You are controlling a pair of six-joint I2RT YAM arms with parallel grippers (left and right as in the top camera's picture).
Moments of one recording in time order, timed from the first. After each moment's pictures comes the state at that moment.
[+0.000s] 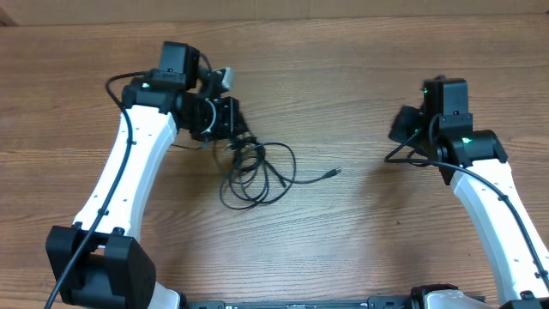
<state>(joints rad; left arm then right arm) -0.18 1.69 1.49 -1.01 0.59 -0.20 0.09 1.37 1.10 -0.66 -0.06 0.42</state>
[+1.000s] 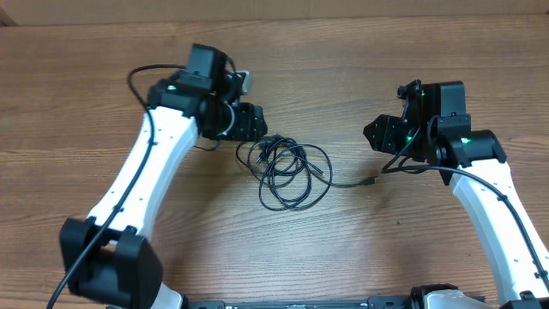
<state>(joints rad) -0.29 1.73 1.49 -0.97 0.36 -0.20 0.09 1.37 1.10 -0.74 -0.28 0.28</state>
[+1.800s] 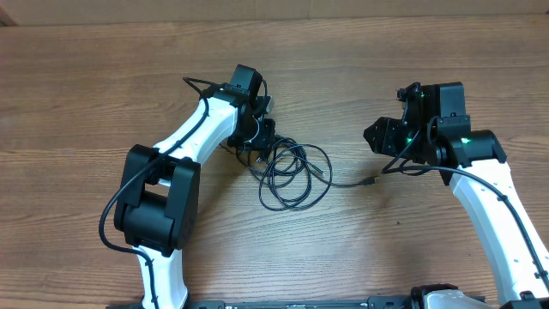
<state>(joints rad) -0.35 2.06 1.47 -0.80 0.29 -0.21 0.09 1.37 1.10 -0.76 -0.28 0.28</state>
